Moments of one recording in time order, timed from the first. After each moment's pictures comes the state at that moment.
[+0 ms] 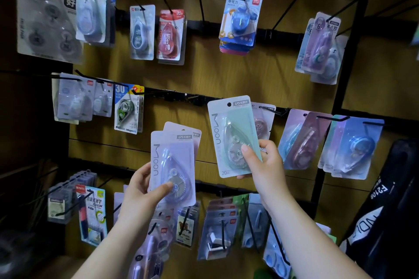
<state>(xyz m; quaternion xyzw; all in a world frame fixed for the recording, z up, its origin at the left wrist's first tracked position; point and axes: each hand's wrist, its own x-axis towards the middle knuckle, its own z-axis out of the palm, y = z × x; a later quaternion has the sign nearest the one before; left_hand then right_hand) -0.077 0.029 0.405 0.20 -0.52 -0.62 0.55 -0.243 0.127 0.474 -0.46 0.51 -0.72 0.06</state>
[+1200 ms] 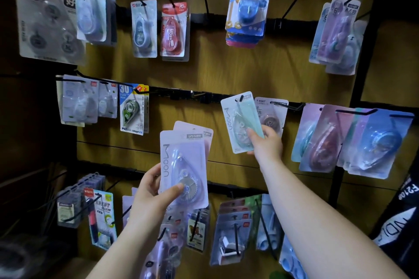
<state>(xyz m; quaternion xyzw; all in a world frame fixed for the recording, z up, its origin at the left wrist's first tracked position) -0.083 0.017 0.405 0.20 -0.52 -0.63 0.54 -0.290 0.046 0.489 -0.34 0.63 -0.70 0.01</state>
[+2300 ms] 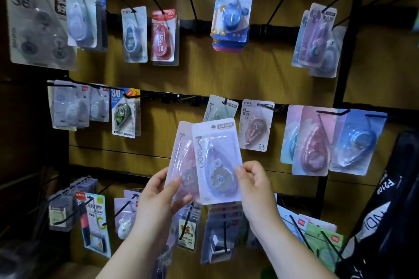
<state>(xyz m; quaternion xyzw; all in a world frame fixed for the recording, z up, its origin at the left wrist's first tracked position) -0.105 0.047 0.414 0.18 -0.45 -0.68 0.55 -0.230 0.130 0.442 -0.45 0.60 -0.66 0.06</state>
